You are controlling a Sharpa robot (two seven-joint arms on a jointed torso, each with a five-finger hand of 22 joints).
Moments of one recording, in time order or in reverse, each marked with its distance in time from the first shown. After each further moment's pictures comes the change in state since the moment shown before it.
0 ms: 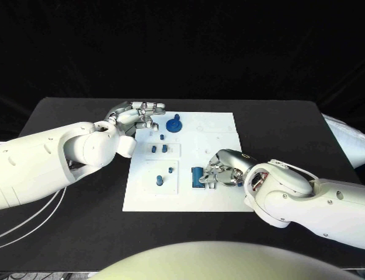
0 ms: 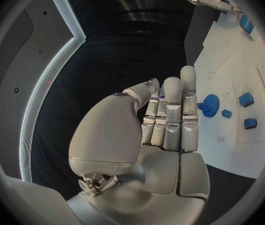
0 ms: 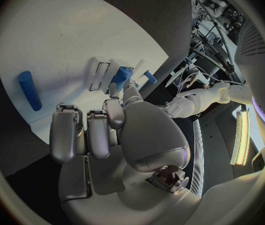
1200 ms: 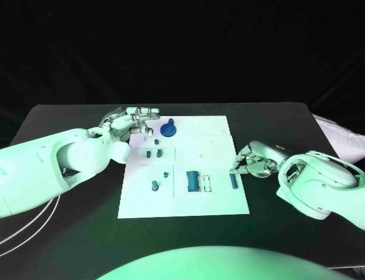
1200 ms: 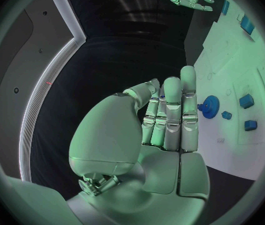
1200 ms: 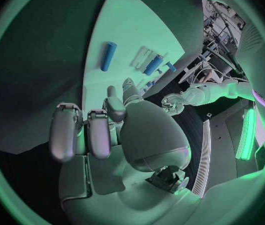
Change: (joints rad) left arm 0.000 -0.002 0.000 0.001 -0.001 0.002 0.000; left_hand 0.004 0.004 0.000 0.000 0.000 0.000 0.000 0.000 -0.001 0.000 0.000 0.000 -0.001 0.000 0.000 0.000 -0.001 0.000 0.000 0.000 0.000 0.000; right arm 0.058 -0.239 0.000 0.030 0.048 0.012 0.069; right_hand -0.037 -0.019 0.007 0.016 0.057 -0.056 0.031 -0.079 -0.032 -0.033 0.024 -0.082 -0.059 -0.001 0.013 0.000 0.000 0.000 -0.007 0.007 0.000 -0.016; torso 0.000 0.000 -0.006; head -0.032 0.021
